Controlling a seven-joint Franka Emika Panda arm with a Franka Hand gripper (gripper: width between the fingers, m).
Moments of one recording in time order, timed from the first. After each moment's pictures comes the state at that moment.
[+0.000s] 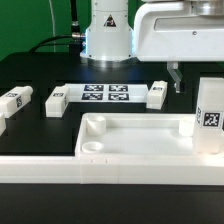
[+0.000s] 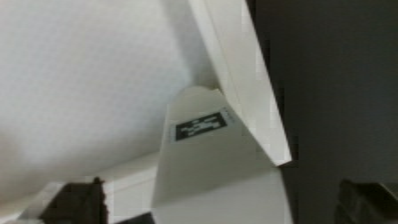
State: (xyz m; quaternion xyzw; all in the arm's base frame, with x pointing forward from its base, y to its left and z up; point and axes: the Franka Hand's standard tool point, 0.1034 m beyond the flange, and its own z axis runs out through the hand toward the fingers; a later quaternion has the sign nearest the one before) arm 0.638 0.103 0.115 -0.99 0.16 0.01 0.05
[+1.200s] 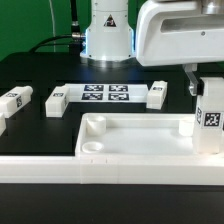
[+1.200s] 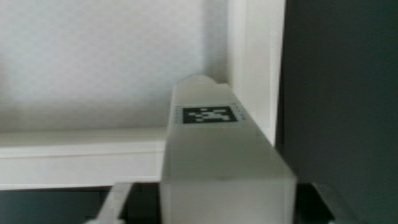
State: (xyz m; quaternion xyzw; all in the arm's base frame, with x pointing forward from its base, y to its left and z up) arm 0.640 0.102 0.114 -0.99 0.10 0.00 0.04
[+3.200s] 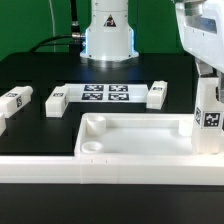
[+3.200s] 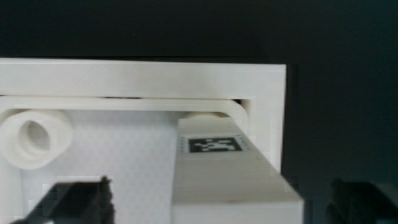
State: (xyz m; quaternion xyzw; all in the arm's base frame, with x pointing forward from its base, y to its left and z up) arm 0.635 0.107 0.112 -0.70 0.70 0.03 0.10
